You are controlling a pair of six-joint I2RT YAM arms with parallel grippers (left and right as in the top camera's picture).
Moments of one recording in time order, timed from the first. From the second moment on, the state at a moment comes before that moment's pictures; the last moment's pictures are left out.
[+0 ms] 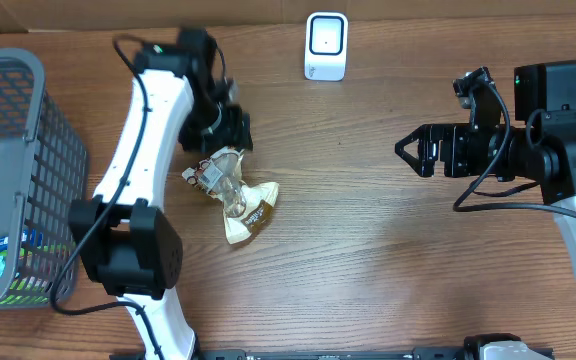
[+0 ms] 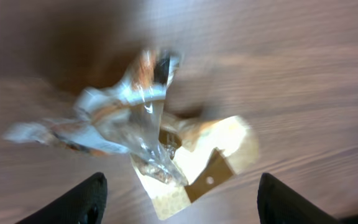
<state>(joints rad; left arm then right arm) -0.12 2.00 1.94 -1.46 0.20 -0.10 0.09 1.35 1.51 -1.19 -0.54 0.08</state>
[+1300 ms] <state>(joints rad) 0.89 1.62 1.77 -1.31 -0.01 -0.30 0.09 1.35 1.51 -1.16 -0.54 0.08</state>
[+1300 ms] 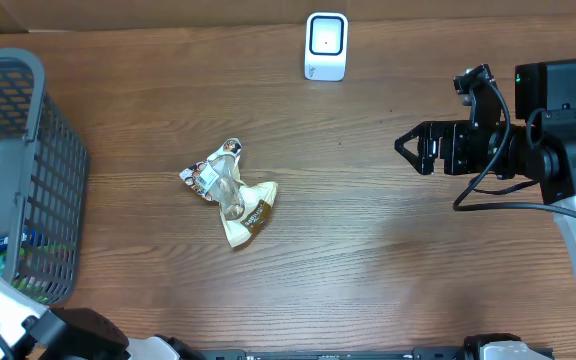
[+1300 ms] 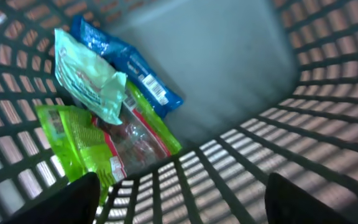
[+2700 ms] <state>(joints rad) 1.05 1.89 1.45 -0.82 -0.22 -0.41 0.09 1.35 1.50 -1.16 -0.51 0.08</state>
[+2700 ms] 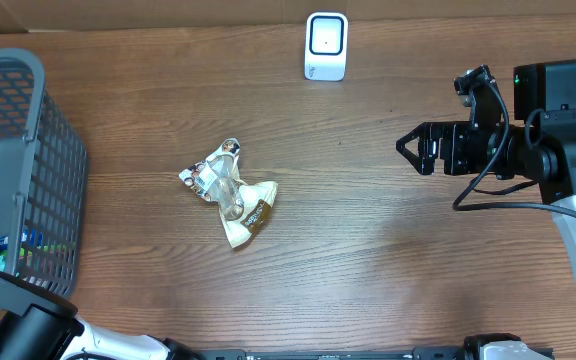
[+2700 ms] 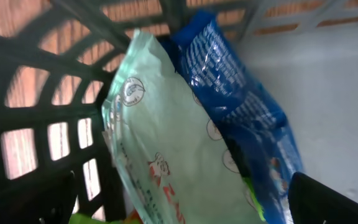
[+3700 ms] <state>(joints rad) 1.02 1.88 1.54 -0.90 0.17 -0.41 0.09 1.35 1.50 -1.16 -0.51 0.09</state>
